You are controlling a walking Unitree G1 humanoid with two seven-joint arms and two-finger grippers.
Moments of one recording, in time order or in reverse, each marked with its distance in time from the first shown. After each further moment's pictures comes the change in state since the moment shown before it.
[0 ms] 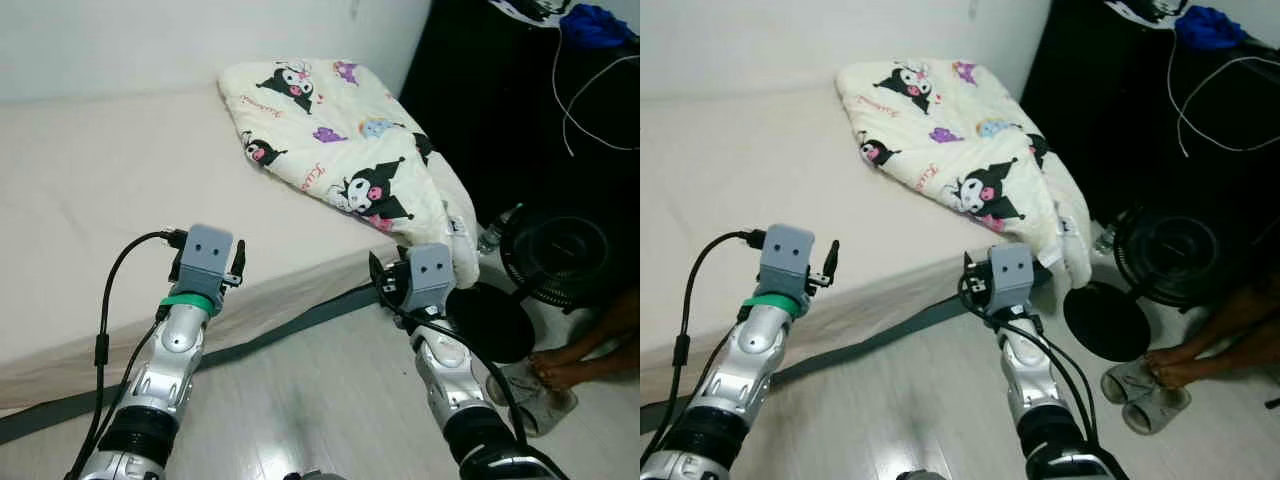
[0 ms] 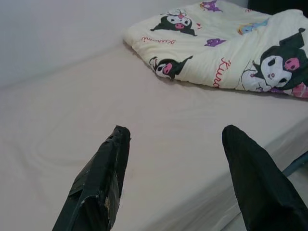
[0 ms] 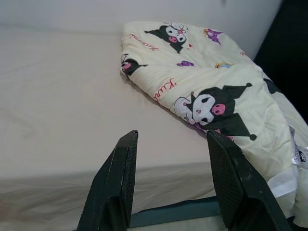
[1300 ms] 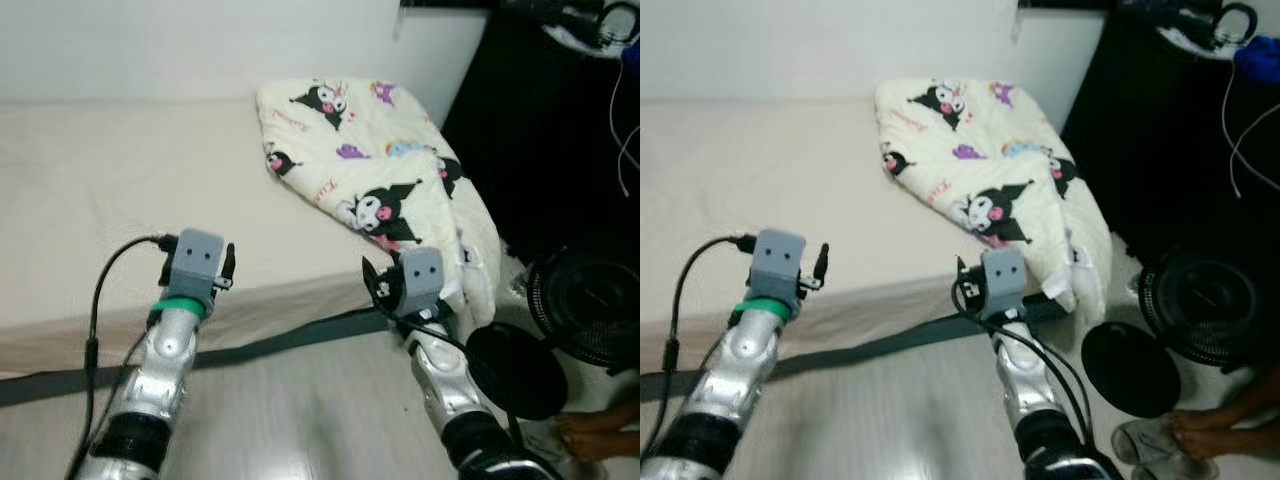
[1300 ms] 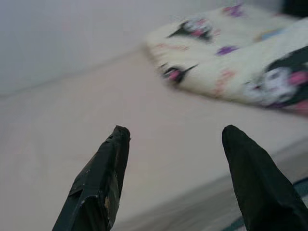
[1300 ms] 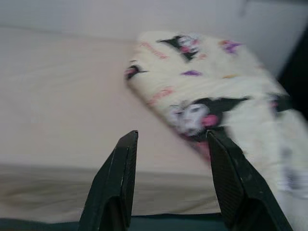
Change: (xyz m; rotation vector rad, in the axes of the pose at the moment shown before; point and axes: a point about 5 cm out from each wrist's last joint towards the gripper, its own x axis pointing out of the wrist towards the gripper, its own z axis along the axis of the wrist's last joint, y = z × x) left arm -0.002 -0.006 -0.001 0.015 -0.004 -0.012; right arm -0.005 -0.001 -0.005 -0.008 0.017 0.004
